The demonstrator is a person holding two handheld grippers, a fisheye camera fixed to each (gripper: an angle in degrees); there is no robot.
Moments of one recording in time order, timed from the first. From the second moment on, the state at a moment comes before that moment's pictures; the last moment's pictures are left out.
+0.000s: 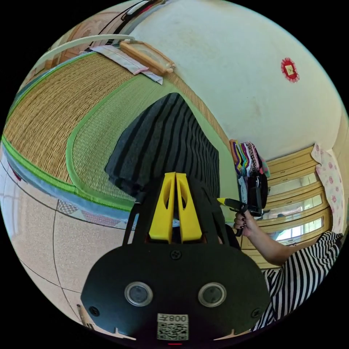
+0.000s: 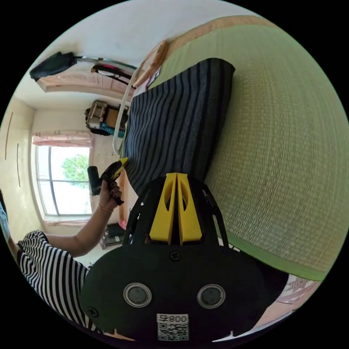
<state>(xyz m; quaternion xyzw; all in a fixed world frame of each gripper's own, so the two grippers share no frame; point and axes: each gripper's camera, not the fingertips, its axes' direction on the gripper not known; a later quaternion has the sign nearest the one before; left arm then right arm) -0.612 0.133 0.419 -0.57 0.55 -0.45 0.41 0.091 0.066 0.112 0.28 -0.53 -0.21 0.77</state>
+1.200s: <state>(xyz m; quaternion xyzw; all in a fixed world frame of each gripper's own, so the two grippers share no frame) -0.472 0.076 0.346 -0.53 0.75 -0.35 0.17 0.226 0.097 0.241 0.17 -0.72 -0.11 0.66</state>
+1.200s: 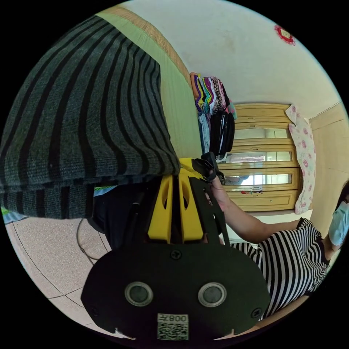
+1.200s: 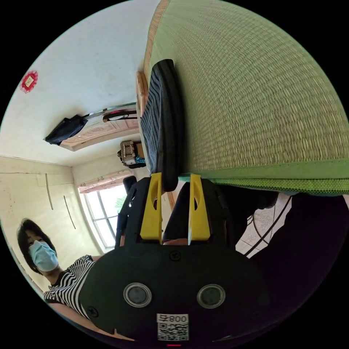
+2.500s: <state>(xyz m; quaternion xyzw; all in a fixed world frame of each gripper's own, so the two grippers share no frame) -0.586 0.306 0.304 -0.50 0.47 -0.72 0.08 0.254 0.188 0.155 0.15 -0.77 -0.19 0.59</state>
